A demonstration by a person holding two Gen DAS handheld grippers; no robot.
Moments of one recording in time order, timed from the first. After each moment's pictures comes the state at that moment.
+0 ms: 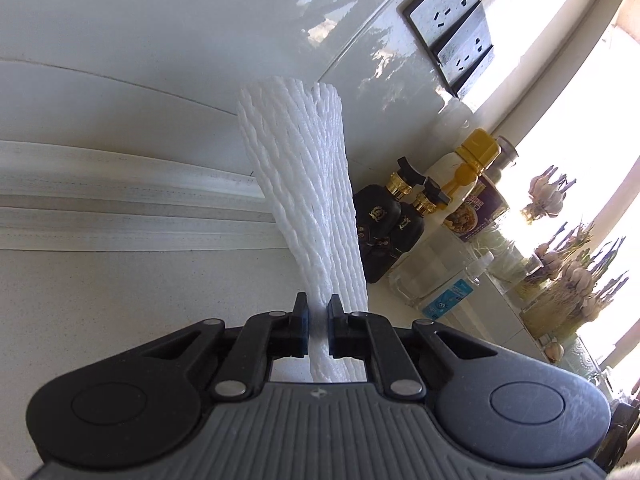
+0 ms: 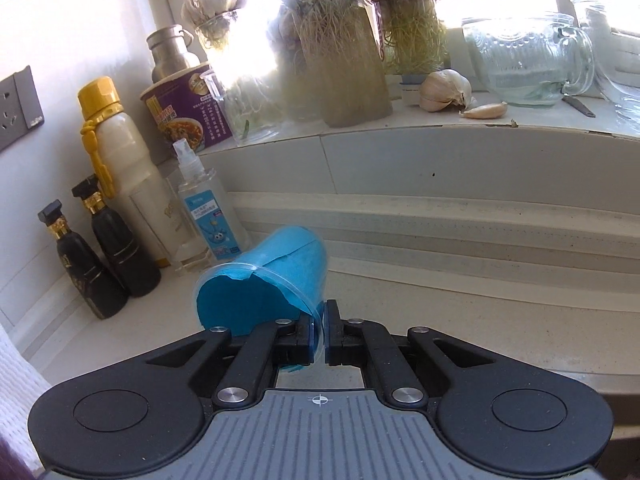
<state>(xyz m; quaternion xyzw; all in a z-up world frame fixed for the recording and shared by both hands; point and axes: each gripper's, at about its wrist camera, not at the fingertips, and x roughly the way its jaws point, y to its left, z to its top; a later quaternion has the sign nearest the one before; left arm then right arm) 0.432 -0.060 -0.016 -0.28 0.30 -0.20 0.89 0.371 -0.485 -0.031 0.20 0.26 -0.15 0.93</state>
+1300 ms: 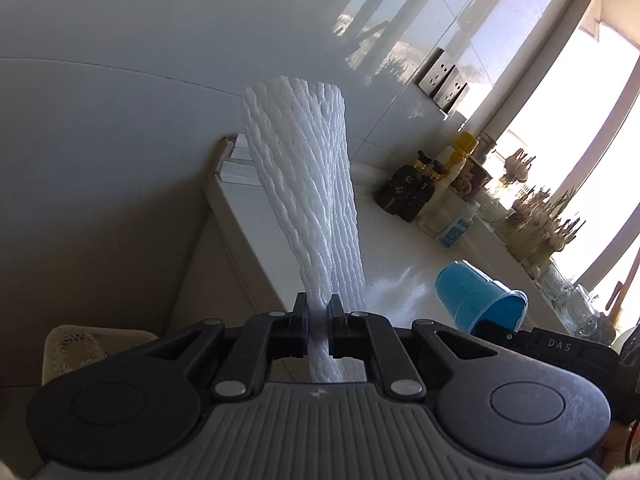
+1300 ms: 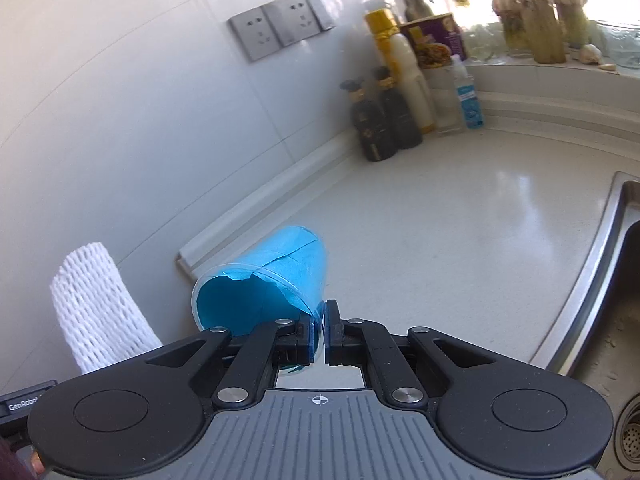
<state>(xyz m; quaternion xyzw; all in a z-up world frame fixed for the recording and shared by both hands) 0.198 0.091 0.005 -0.24 0.31 -0.15 0.91 0.174 -0.270 0.040 0.21 0.31 0.10 0.92</state>
